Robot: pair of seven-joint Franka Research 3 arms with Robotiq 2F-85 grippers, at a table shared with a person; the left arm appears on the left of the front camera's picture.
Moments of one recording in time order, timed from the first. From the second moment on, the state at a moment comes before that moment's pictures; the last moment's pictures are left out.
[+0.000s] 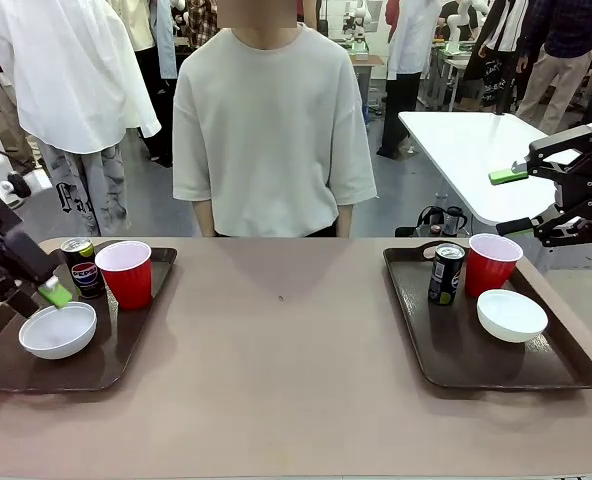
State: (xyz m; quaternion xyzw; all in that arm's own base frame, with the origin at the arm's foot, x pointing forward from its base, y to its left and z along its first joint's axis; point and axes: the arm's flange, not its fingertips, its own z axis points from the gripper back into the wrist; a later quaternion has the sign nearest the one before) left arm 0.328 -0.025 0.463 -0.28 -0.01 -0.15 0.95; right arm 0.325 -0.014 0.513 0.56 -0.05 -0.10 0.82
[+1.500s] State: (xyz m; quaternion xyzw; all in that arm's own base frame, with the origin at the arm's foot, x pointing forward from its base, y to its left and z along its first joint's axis) left arm 0.330 0.068 0.495 -0.59 -0.06 0.03 0.80; right arm 0.325 -0.015 0.513 0.56 -0.05 -0.10 0.82
